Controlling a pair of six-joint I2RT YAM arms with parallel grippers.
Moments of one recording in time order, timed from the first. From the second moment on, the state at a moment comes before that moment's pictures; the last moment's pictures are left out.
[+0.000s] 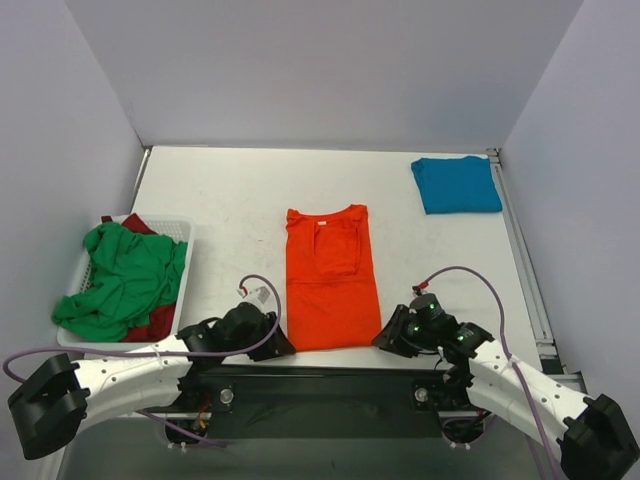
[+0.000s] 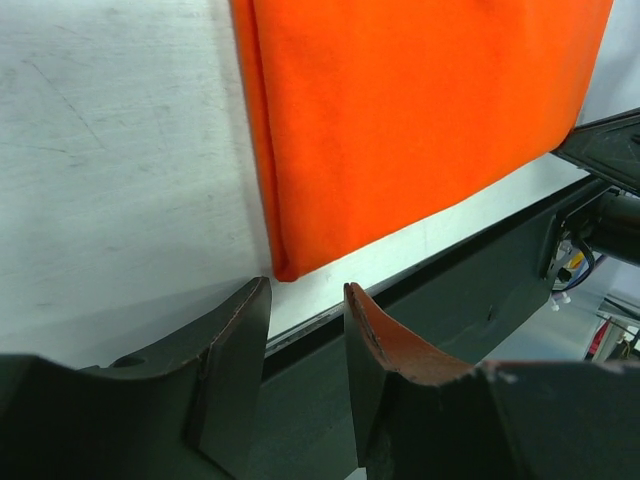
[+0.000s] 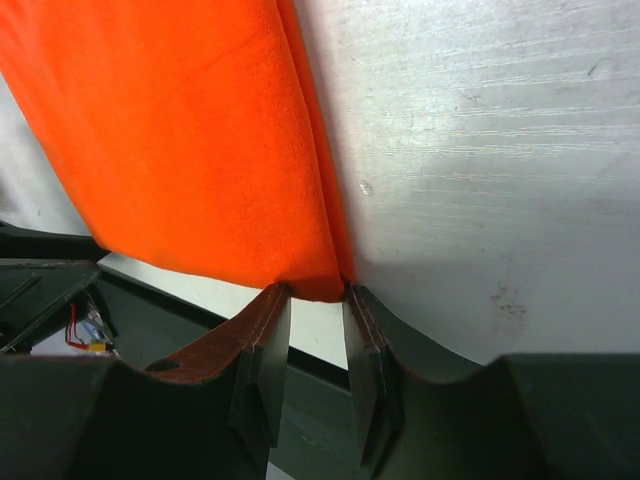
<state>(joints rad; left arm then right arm) -0.95 0.87 0.22 -0.14 0.06 -1.10 0.63 0.72 0.17 -0.38 -0.19 1.02</state>
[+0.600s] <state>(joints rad) -1.06 0.97 0.23 -0.06 -0.06 -1.19 0.65 0.69 0.14 -0.36 -0.16 1.05</state>
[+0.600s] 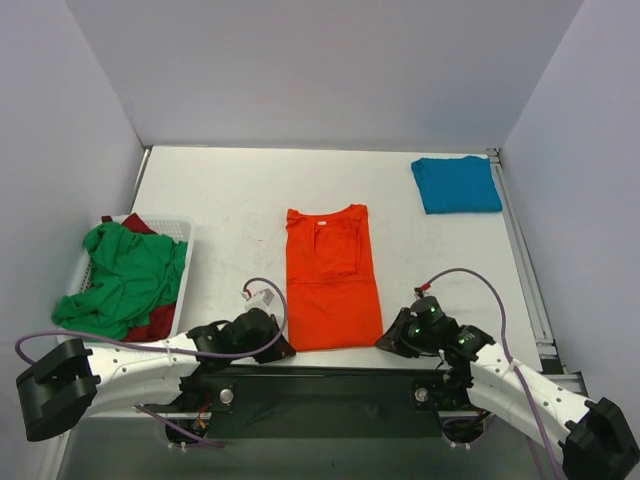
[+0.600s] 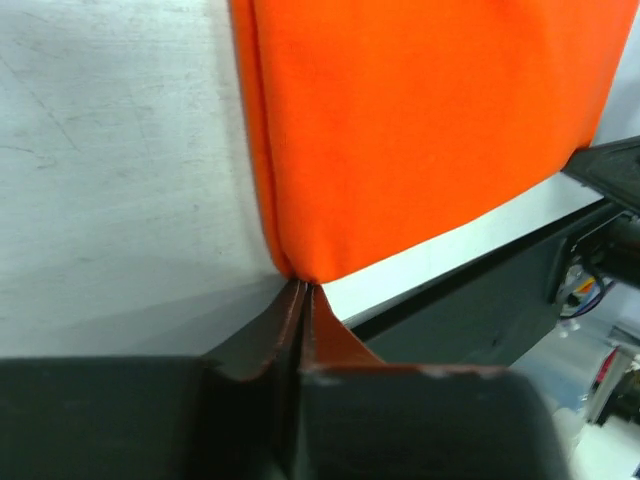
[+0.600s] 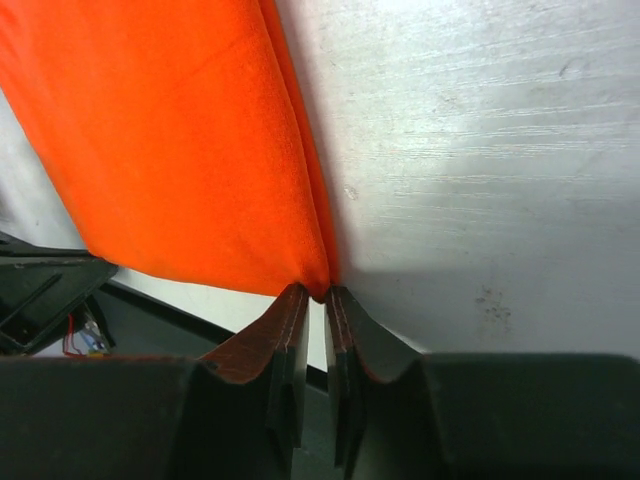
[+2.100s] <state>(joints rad) -1.25 0.95 0.27 -0.15 -0.20 -1.27 0.88 0.47 0.14 -0.60 -0.04 1.05</state>
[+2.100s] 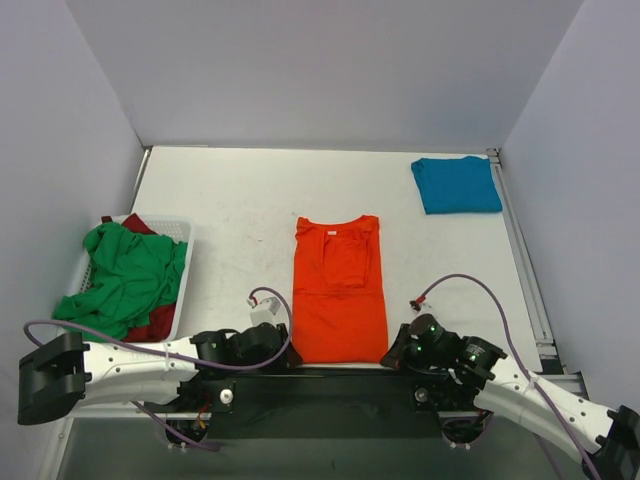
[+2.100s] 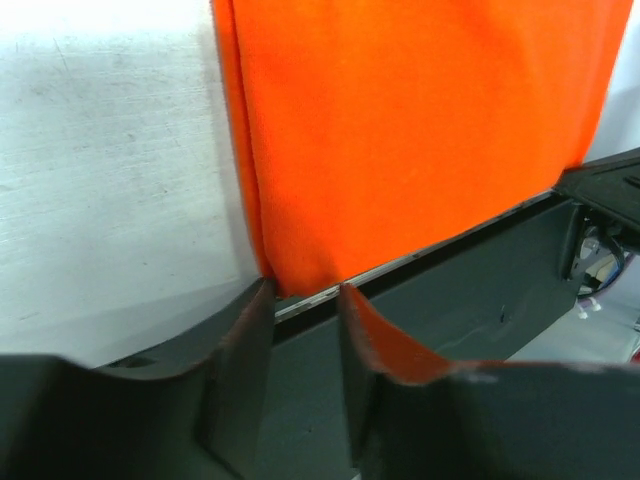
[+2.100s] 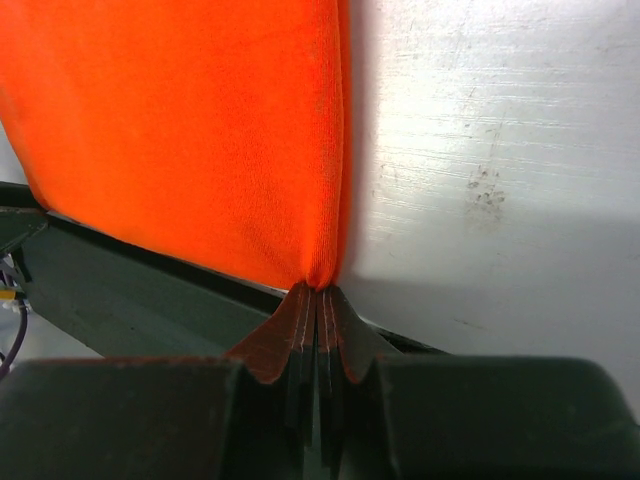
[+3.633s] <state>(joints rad) -0.81 1.10 0.81 -0.36 -0.06 -0.89 0.63 0.97 0.88 -0.78 0.09 0.73</state>
